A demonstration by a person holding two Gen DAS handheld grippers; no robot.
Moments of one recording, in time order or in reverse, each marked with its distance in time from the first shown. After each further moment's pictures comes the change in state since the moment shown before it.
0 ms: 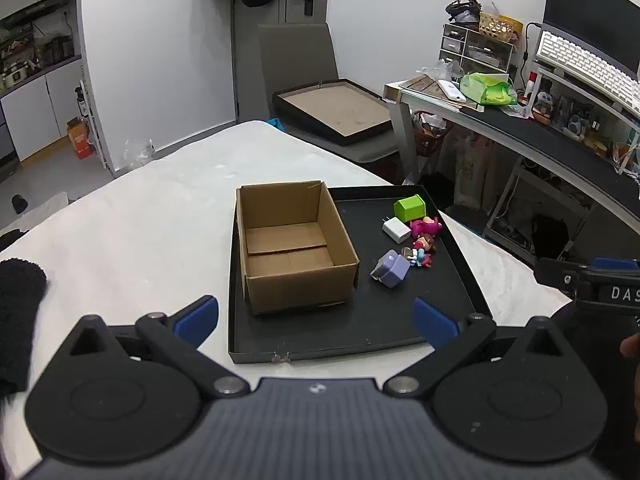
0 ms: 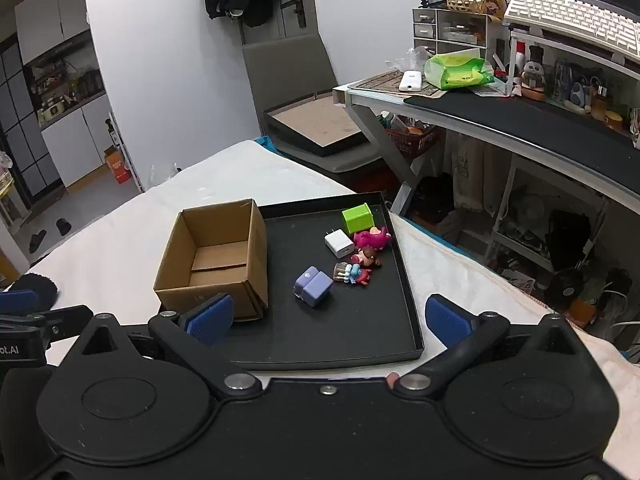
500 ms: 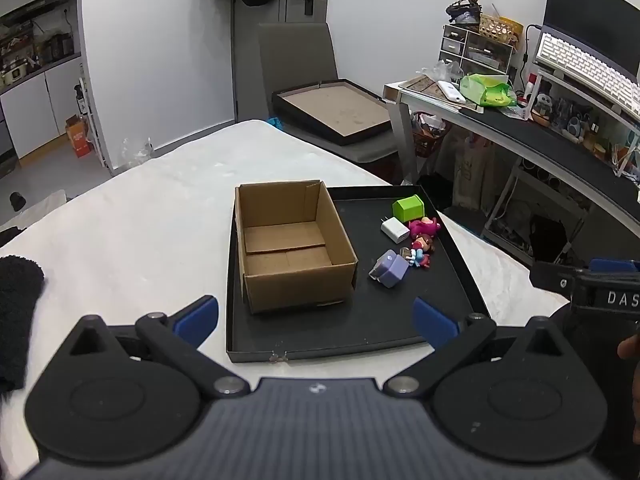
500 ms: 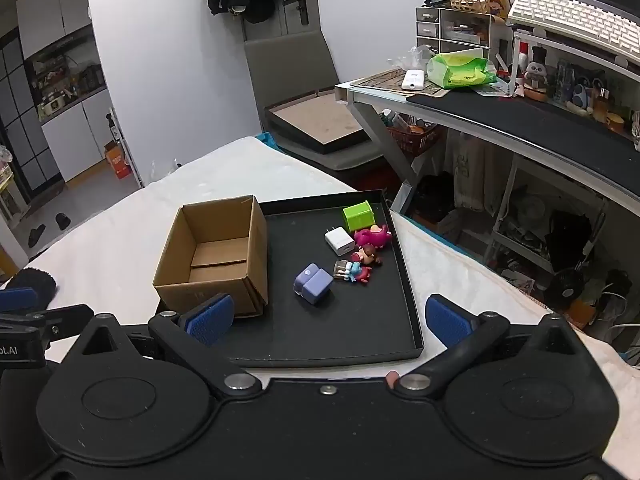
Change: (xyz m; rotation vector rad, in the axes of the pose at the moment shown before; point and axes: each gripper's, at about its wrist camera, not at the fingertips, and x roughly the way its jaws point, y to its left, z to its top) left arm 0.002 -0.005 -0.006 -0.004 -0.007 -0.007; right arm 0.001 0.004 0.000 -0.015 0.011 -0.009
